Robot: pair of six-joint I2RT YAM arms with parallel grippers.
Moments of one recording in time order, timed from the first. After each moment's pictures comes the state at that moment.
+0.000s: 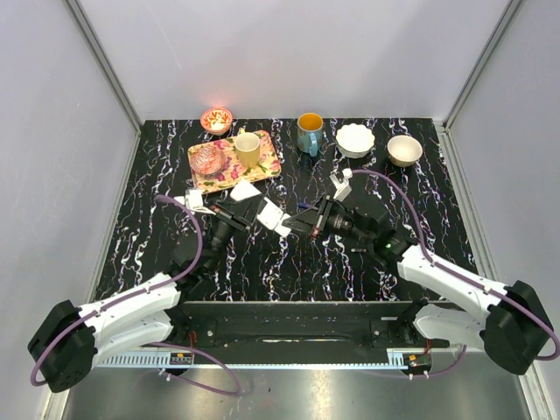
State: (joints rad) left arm -0.80 0.90 0.34 0.84 -0.31 -0.84; right arm 0.74 1.12 0.66 0.34 -0.36 1.12
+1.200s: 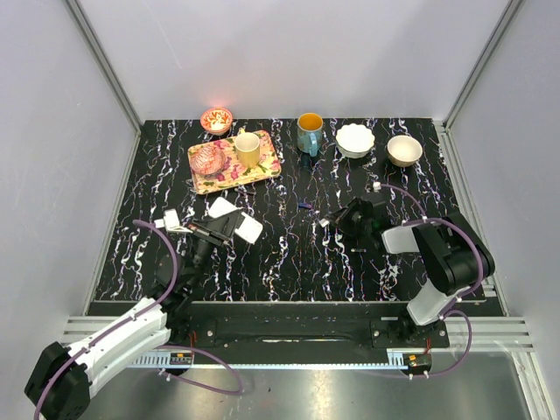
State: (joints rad) left arm -0.65 0.60 0.10 0.74 -0.26 -1.00; right arm 0.34 1.65 0.53 0.53 -0.20 1.04
